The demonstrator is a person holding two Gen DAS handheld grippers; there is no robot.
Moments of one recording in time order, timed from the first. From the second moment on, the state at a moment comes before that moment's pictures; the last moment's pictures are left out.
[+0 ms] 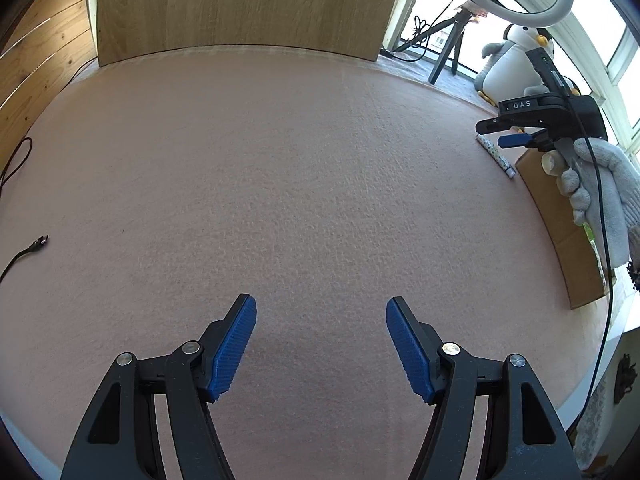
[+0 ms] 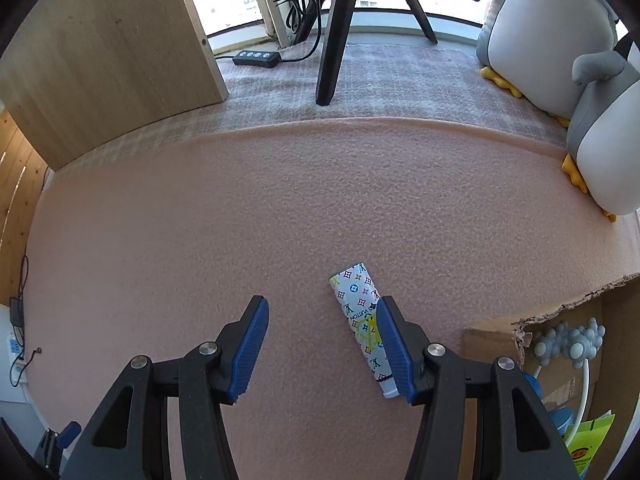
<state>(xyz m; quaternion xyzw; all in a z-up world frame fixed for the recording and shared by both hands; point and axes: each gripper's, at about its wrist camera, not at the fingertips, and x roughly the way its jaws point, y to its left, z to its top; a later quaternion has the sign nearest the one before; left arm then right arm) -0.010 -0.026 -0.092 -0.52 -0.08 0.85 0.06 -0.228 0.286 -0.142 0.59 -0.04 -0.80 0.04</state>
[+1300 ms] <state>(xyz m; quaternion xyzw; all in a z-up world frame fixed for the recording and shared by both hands) -0.021 0.012 -0.083 -0.52 -0.07 0.85 0.10 -0.103 0.256 -0.153 0.59 -0.03 -0.80 0.10</state>
